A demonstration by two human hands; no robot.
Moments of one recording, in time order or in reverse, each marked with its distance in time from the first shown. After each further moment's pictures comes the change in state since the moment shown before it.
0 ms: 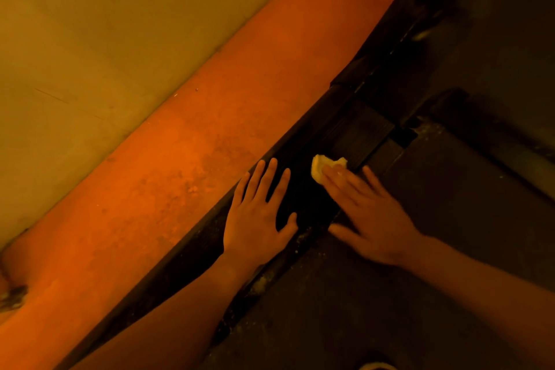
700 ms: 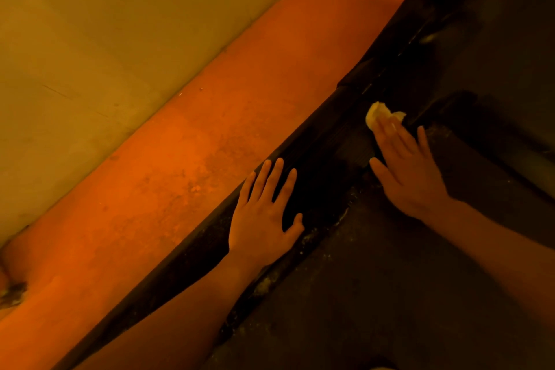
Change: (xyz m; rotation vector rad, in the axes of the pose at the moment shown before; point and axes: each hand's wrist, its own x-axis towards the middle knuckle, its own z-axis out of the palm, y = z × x) left_hand 0.000 0.000 0.001 -0.025 0.007 0.007; right_hand 0.026 0.062 -0.023 0.006 0.158 0.334
